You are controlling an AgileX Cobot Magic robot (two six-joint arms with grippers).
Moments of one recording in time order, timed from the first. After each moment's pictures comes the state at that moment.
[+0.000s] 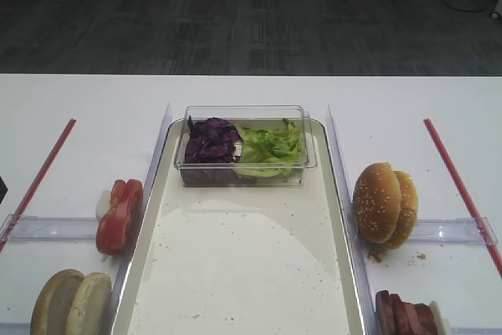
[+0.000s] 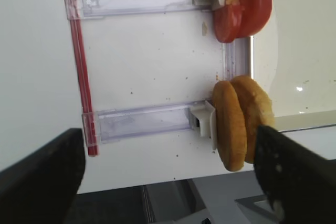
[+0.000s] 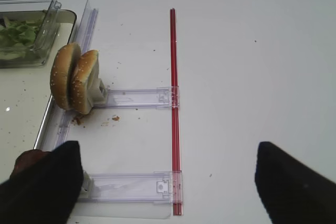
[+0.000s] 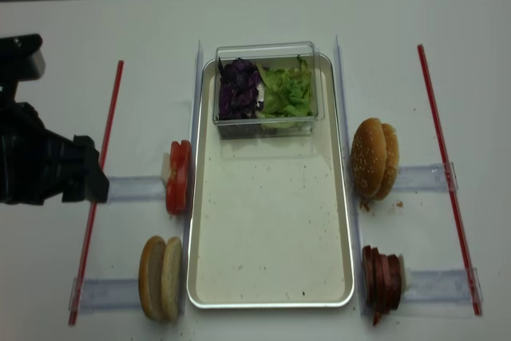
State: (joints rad) left arm 0.00 1.15 -0.93 -0.14 1.24 0.04; right arm -0.01 -0.02 -0.48 0.05 1.13 0.00
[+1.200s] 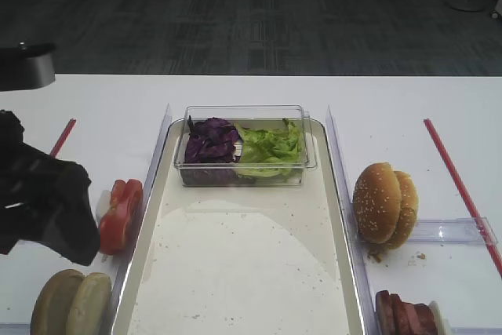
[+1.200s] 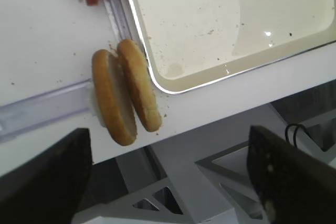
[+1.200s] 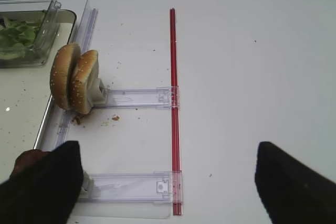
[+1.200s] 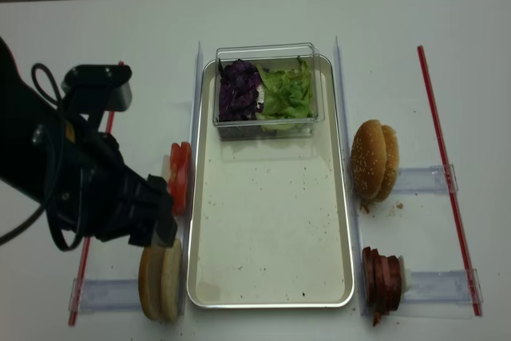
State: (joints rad) left arm -0.40 1.17 -0.93 -0.21 1.23 -0.14; right arm -0.01 -0.02 -0.48 0.05 1.13 0.00
